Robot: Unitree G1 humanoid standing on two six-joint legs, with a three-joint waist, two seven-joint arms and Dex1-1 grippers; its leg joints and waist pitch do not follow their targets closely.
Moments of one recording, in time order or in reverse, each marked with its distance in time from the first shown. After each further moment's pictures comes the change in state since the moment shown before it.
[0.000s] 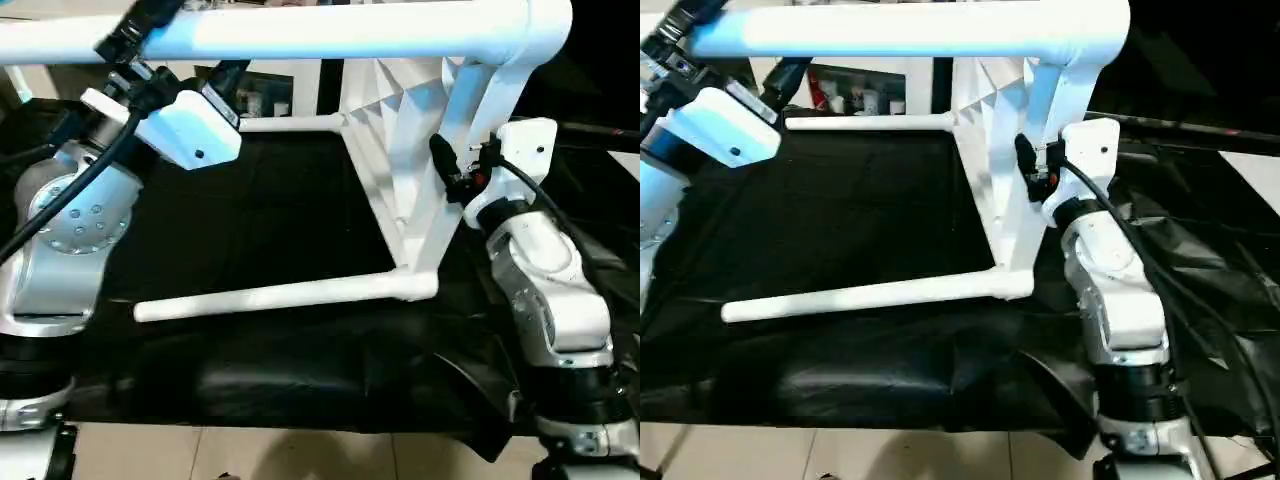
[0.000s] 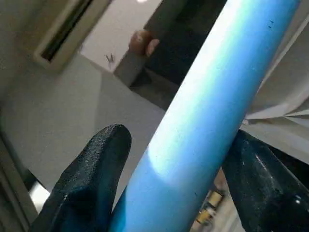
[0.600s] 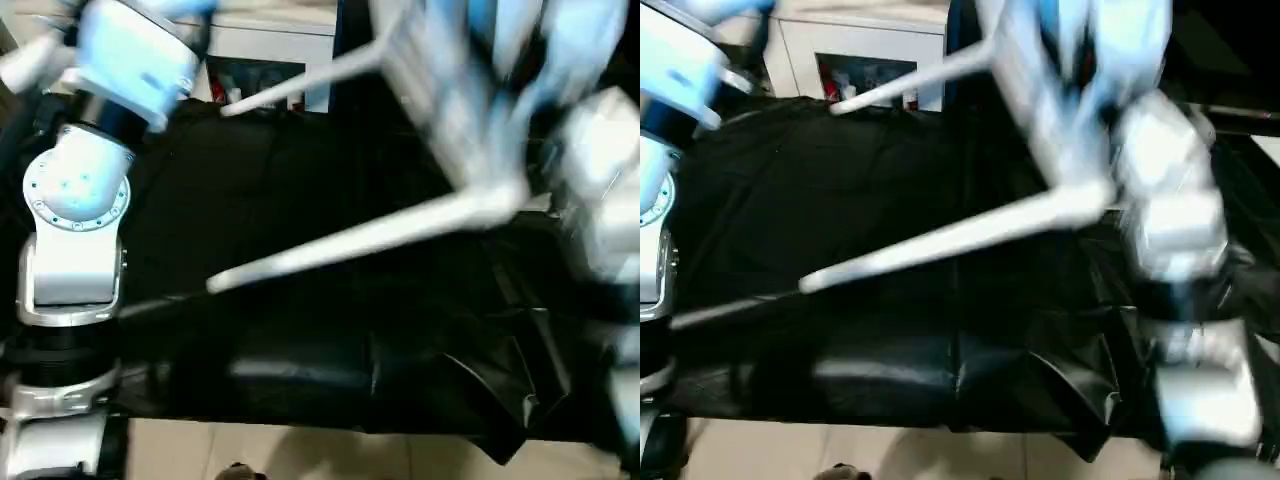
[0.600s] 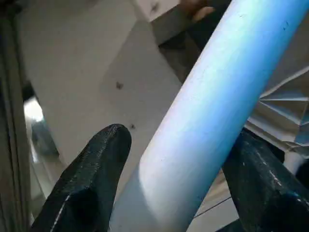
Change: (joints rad) left arm -0.071 -0.181 0.145 -0.006 -0.208 0.230 0.034; right arm -0.401 -0.202 0.004 0.186 -0.060 -0.169 0.188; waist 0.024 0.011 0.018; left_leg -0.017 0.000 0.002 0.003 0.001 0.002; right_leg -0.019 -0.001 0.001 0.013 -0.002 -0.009
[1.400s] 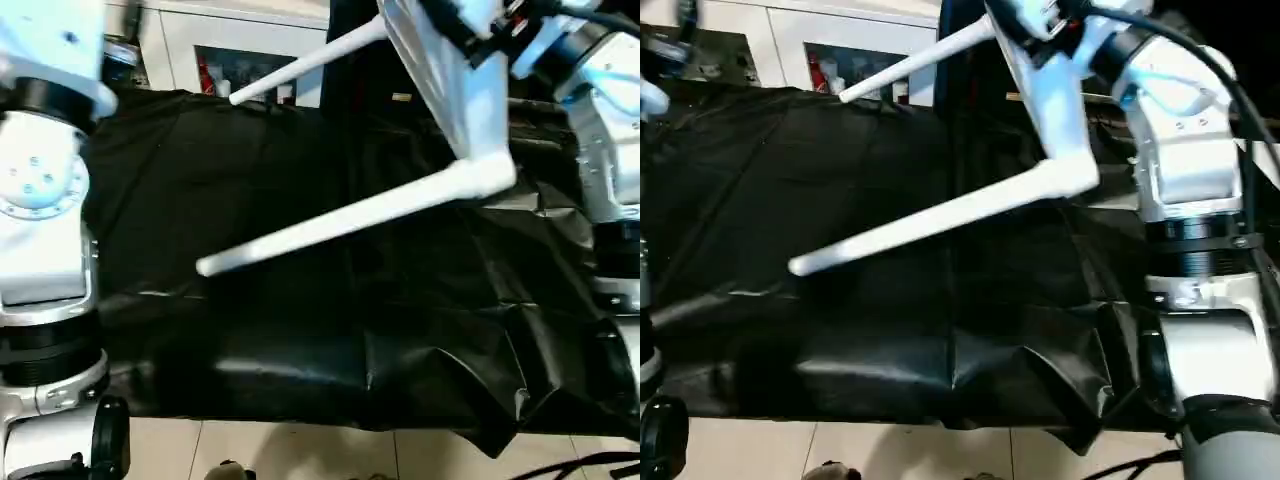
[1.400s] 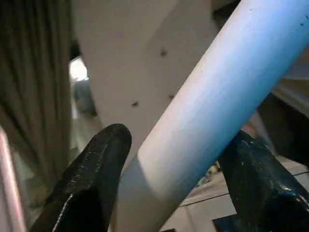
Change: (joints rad) left arm -0.014 0.025 0.120 -0.020 -0.002 0.125 0.077; right arm -0.095 0.015 0.028 0.099 0.075 -0.197 0.312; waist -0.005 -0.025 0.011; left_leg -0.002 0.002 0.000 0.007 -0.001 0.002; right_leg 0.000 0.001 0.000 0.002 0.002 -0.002
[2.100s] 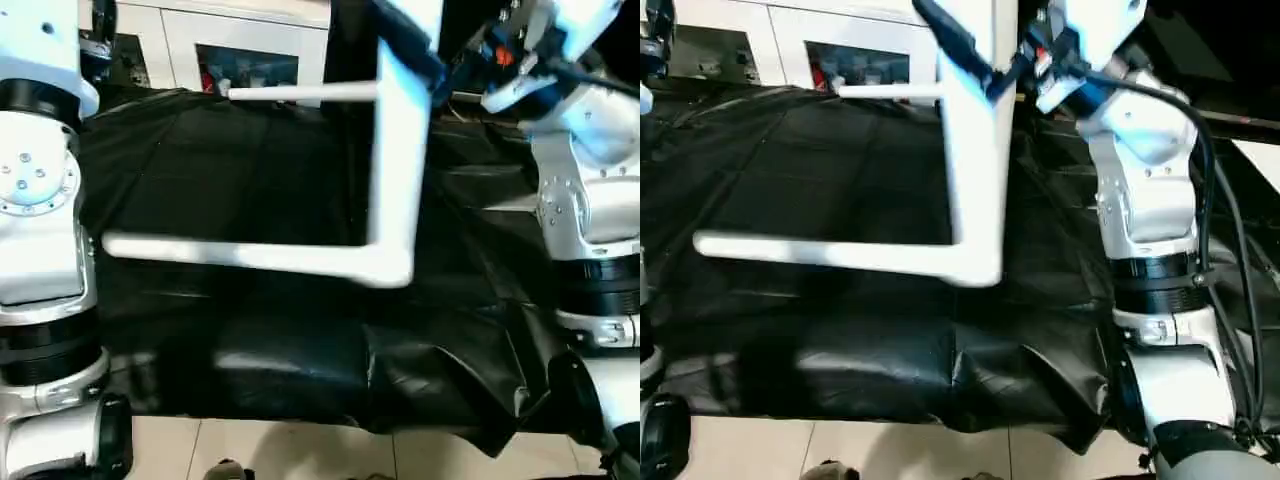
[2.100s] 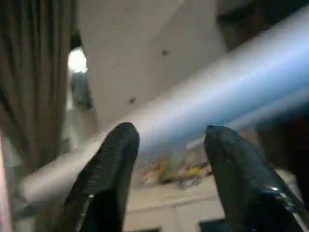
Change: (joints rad) left arm -0.020 -0.022 -0.028 -0.026 -0.054 0.034 0.003; right arm 0.110 0.078 0.000 -0.115 0.097 -0.122 0.058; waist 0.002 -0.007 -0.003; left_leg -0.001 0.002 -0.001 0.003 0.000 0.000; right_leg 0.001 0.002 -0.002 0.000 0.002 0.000
